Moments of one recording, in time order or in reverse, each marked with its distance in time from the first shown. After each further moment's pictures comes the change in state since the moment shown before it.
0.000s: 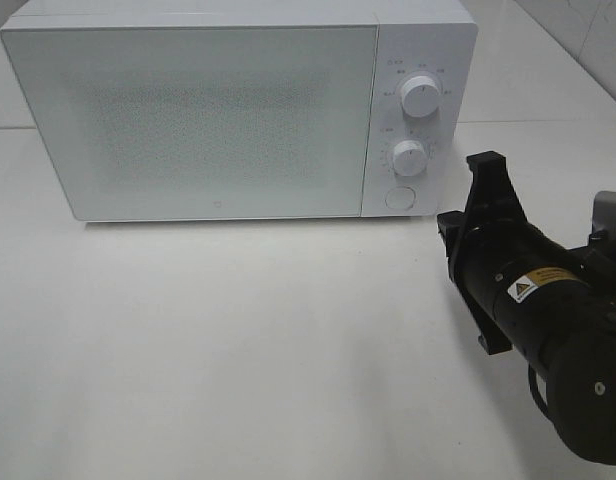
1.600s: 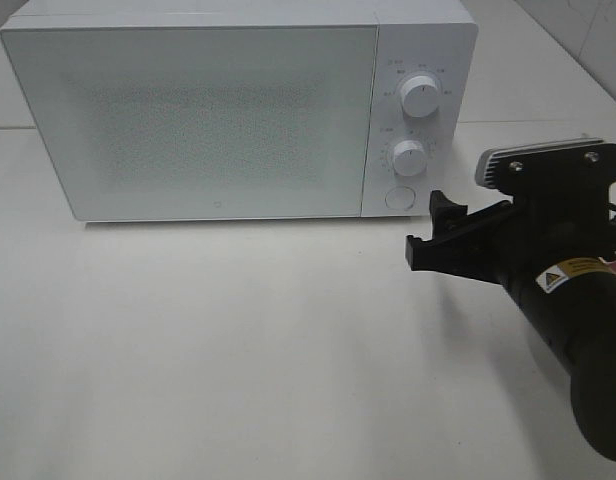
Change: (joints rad) left arm 0.000 0.000 0.000 0.000 0.000 0.000; right arm -0.025 -0.029 0.025 -0.015 -0.089 -1.469
